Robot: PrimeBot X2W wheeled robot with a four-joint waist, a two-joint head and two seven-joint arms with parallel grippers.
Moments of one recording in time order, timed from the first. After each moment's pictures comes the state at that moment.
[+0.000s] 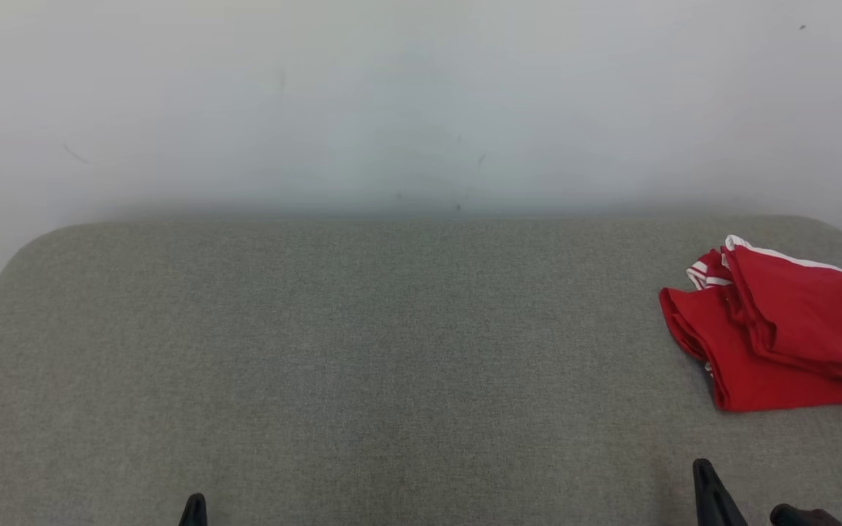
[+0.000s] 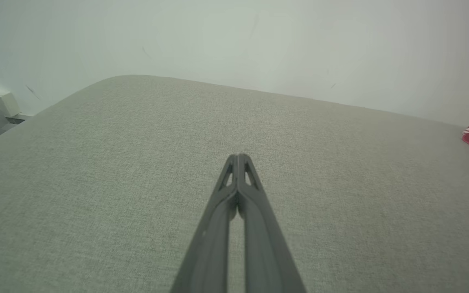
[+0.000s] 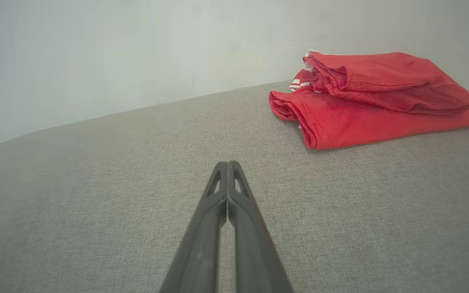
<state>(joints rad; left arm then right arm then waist) 0.12 0.04 0.02 0.24 -0.20 -0.09 -0.25 0.09 -0.05 -0.05 0.28 0.22 0.13 -0.20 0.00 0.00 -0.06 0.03</state>
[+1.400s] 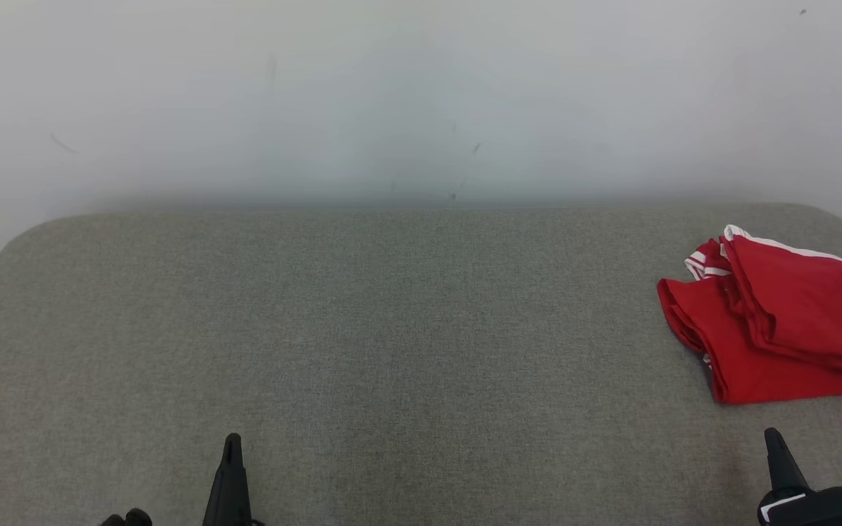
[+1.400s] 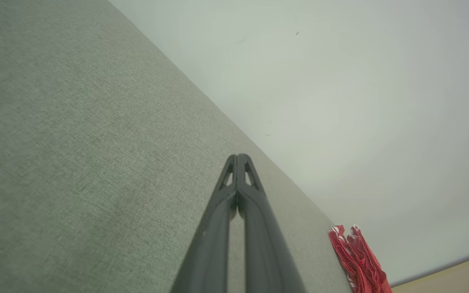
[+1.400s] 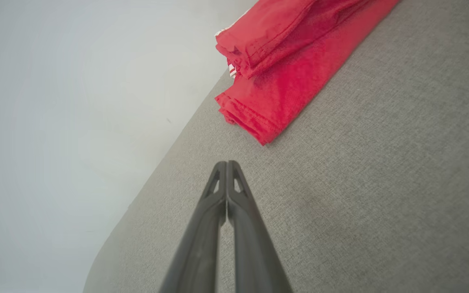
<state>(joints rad) -0.01 0.05 -0.14 0.26 -0.92 -0.11 -0.26 -0.05 -0.05 -0.30 0.31 0.87 0.13 0.14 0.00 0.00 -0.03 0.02</state>
